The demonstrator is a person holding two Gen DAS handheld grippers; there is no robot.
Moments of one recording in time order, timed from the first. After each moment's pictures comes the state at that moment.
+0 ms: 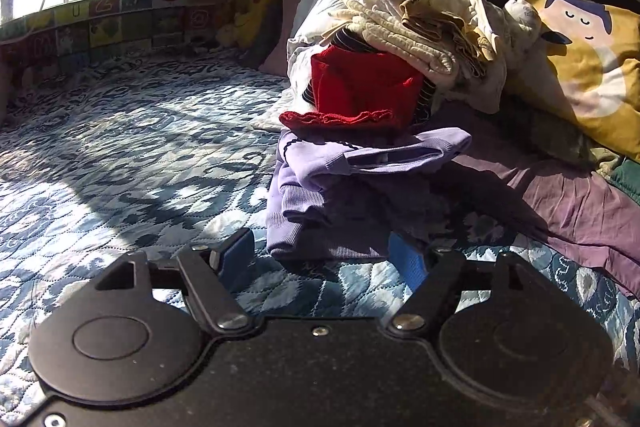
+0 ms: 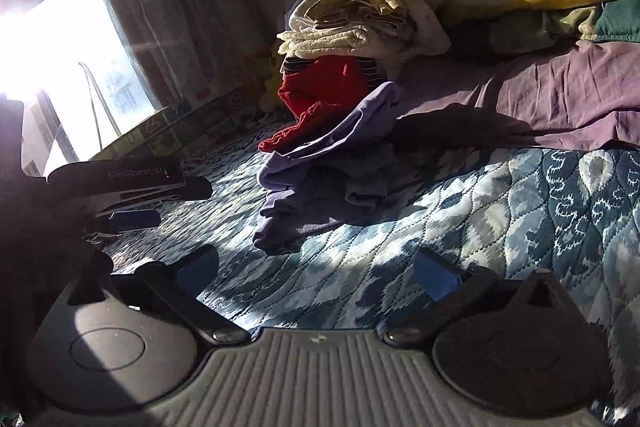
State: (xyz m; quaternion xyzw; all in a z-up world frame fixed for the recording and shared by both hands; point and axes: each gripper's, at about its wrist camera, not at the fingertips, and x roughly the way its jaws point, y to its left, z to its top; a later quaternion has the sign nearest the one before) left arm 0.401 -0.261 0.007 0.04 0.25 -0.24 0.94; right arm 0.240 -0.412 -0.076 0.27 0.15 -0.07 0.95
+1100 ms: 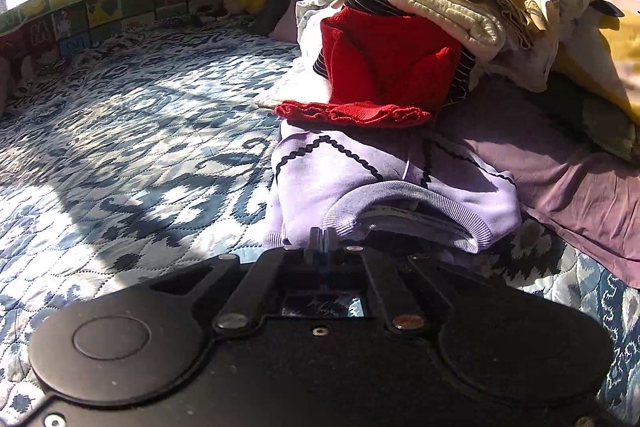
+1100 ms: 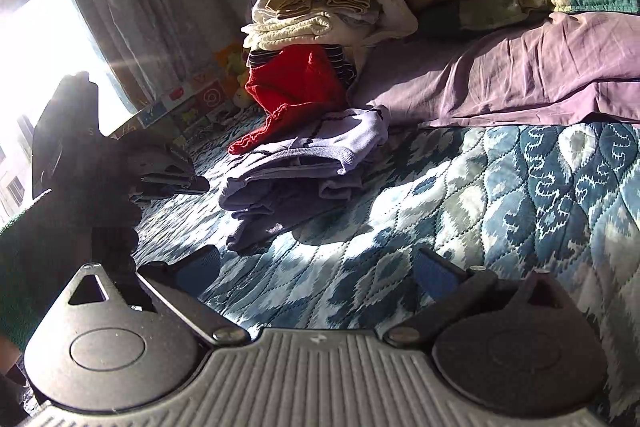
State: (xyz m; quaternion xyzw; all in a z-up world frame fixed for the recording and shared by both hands) left arm 0.464 -0.298 -0.002 0.07 0.30 -0.20 0.93; right arm 0.244 -0.431 -0.082 0.29 0.17 -0.10 0.94
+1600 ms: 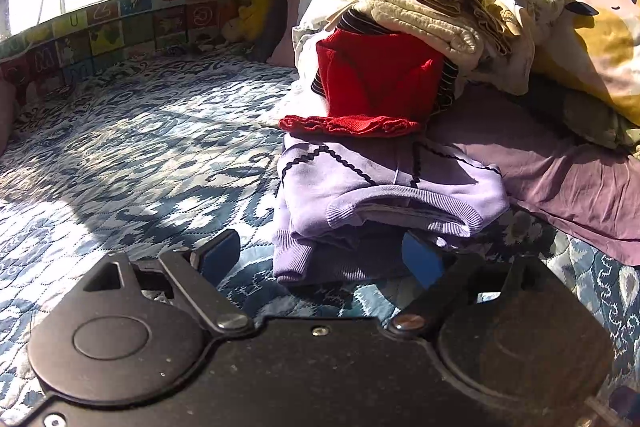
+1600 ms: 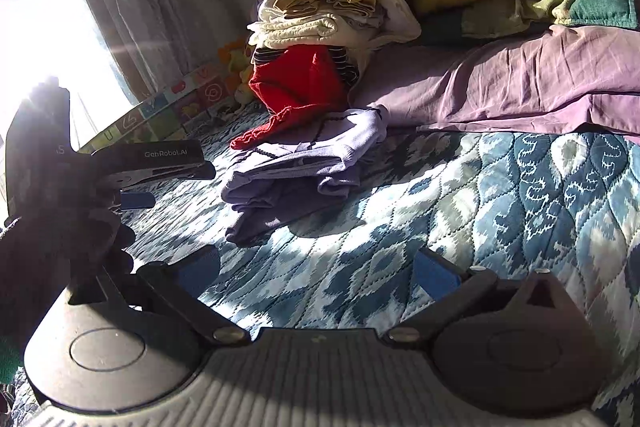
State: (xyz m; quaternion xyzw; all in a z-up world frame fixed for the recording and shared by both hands) left arm 0.441 -0.294 -0.008 0.08 0.26 -0.21 0.94; right arm 0.235 -0.426 -0.080 0.28 0.17 -0.11 0.94
